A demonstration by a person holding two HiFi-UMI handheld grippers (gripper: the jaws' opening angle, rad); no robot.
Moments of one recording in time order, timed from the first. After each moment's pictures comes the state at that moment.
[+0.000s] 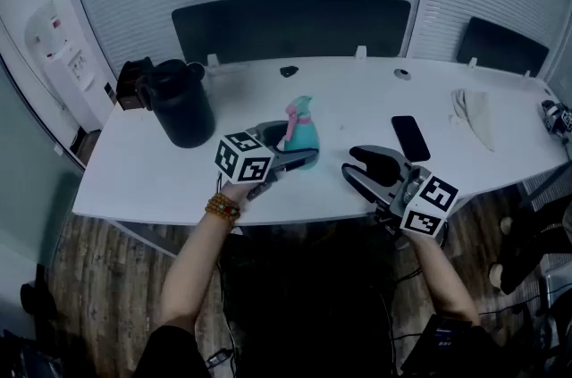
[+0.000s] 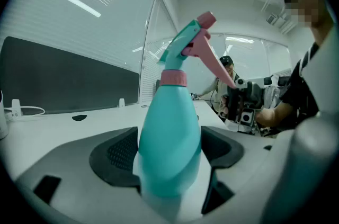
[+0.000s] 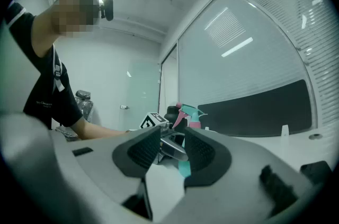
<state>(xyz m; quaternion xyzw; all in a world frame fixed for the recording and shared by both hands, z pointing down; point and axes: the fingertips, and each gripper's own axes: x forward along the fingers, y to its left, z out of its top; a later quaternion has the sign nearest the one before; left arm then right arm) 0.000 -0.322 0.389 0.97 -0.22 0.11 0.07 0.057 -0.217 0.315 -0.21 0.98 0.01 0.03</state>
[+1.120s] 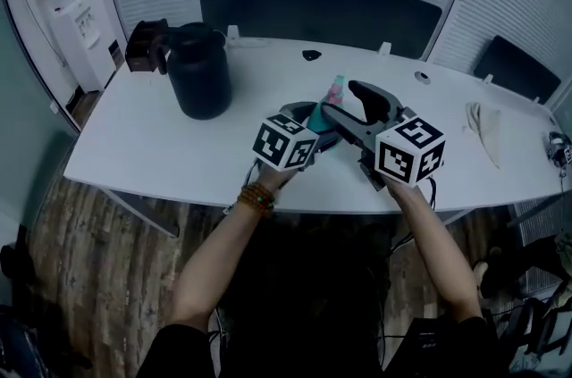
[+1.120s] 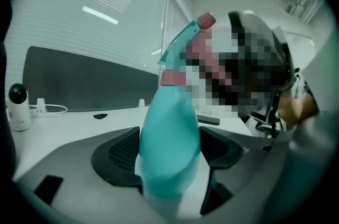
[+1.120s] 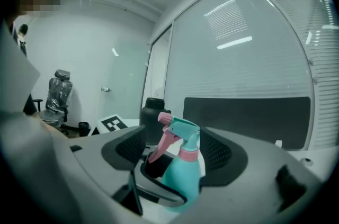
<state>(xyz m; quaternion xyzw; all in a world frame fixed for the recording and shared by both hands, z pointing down) -0.005 -0.348 0.384 0.93 -0.34 0.10 0.07 -0.029 -0.309 0.281 -0.29 0.95 0.03 -0.07</state>
